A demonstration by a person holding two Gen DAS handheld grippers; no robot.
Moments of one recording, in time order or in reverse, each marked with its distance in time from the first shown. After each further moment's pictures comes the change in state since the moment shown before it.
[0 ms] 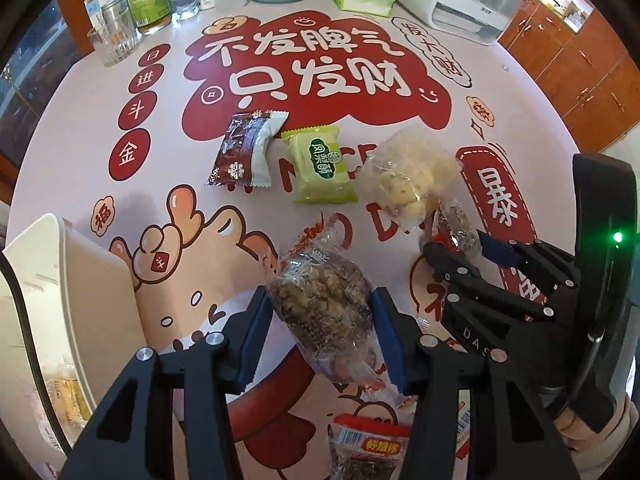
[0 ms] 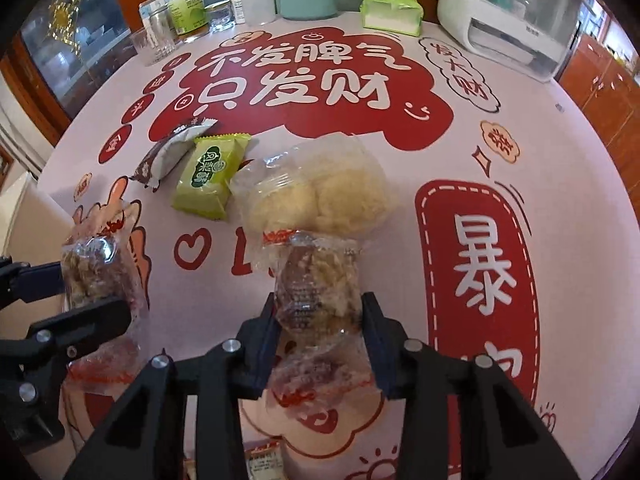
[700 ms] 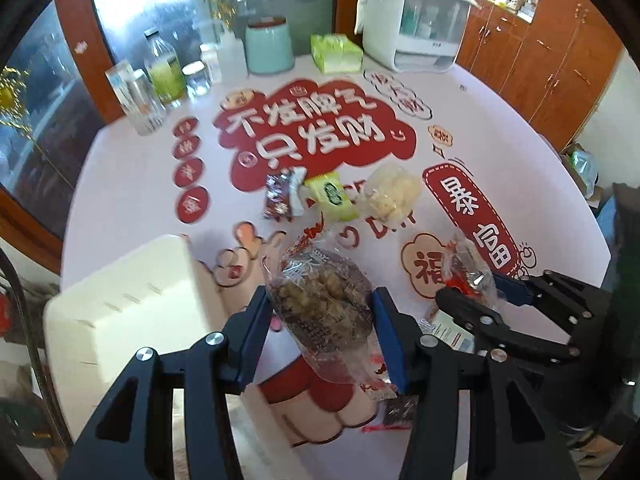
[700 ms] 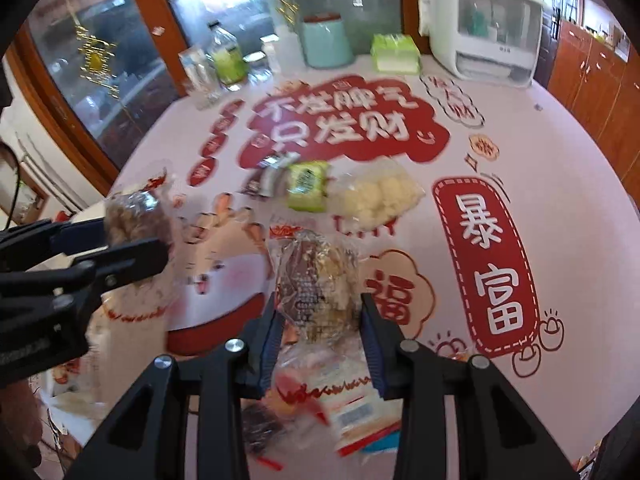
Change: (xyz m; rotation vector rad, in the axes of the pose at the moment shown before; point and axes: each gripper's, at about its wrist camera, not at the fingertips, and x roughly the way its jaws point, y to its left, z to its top) left arm -0.116 0.021 -0.041 0.158 -0.186 0.045; right arm -0.113 0.051 -0.051 0.075 -0.139 0.104
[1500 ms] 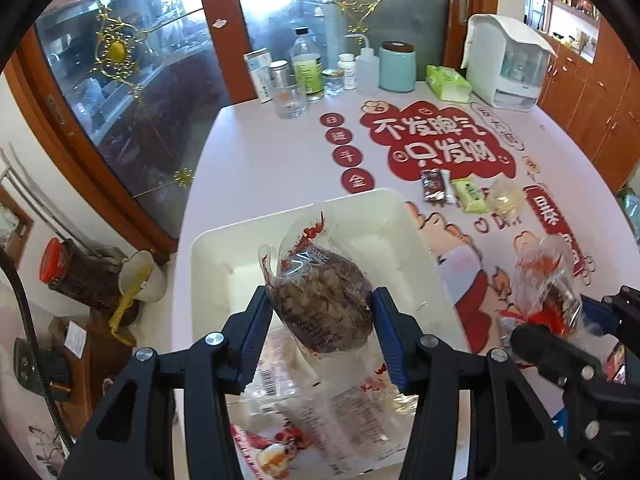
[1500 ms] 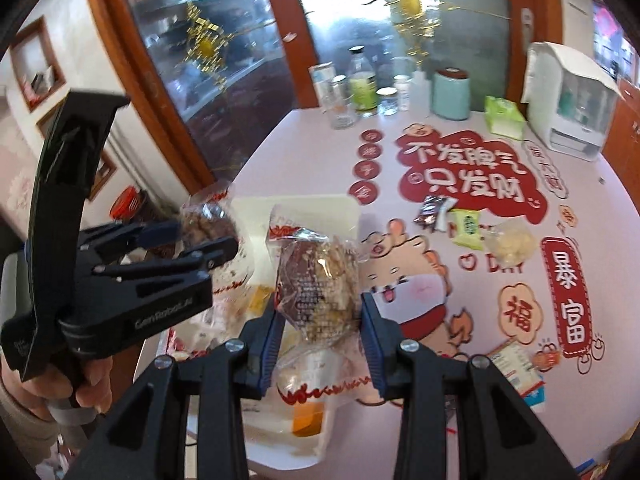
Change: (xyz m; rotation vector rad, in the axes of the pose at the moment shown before) left arm -0.072 0.146 -0.090 -0.155 -0.068 0.225; right arm -0.066 0.178 -0.015 -0.179 -0.062 0.164
